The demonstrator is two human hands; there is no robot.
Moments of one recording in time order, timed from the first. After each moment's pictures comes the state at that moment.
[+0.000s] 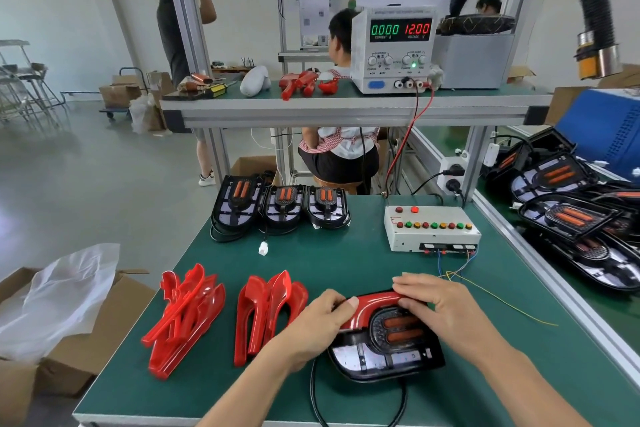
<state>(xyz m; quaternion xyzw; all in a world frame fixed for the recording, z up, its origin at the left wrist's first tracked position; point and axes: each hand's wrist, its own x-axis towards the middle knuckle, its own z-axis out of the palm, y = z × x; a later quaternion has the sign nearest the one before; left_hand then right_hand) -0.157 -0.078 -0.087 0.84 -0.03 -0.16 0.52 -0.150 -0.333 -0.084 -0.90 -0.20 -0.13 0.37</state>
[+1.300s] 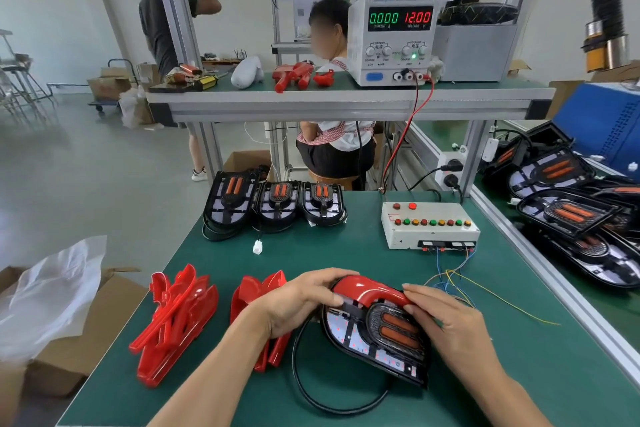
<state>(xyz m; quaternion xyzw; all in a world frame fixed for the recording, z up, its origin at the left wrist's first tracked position) -0.121 -0.051 -0.058 0.69 -0.17 -0.27 0.65 -0.160 -0.330 -0.124 -0.86 -0.17 -0.31 0.36</state>
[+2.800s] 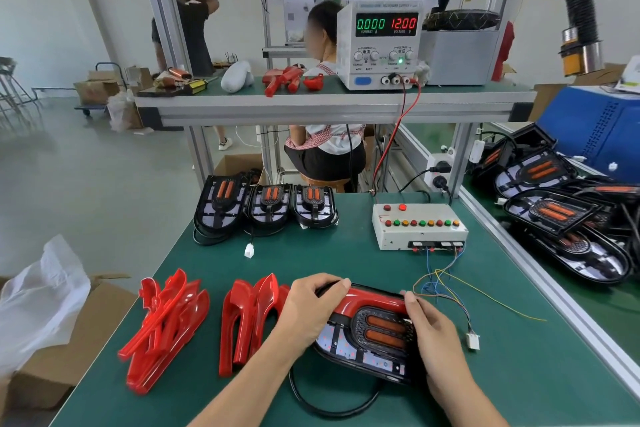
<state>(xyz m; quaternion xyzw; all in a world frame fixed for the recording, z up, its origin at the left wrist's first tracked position) -0.132 -0.089 -0.089 0.78 -0.05 -0.02 0.62 -0.173 -0.291 -0.121 -0.65 0.14 -0.07 0.75</state>
